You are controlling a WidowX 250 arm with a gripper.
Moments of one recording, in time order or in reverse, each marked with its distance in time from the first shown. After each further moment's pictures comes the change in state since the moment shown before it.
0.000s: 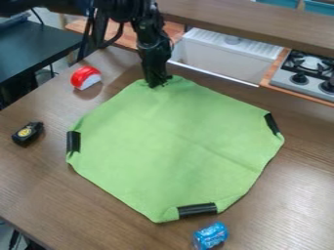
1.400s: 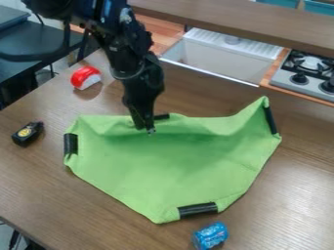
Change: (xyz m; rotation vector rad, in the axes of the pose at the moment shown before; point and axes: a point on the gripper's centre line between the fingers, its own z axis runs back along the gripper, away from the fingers) arm -0.072 -0.147 0.117 -0.052 -0.068 -0.107
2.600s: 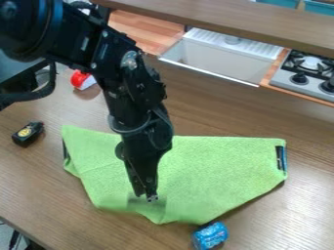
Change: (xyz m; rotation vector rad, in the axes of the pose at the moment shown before) arm -0.029 -0.091 0.018 -0.136 0.105 -0.034
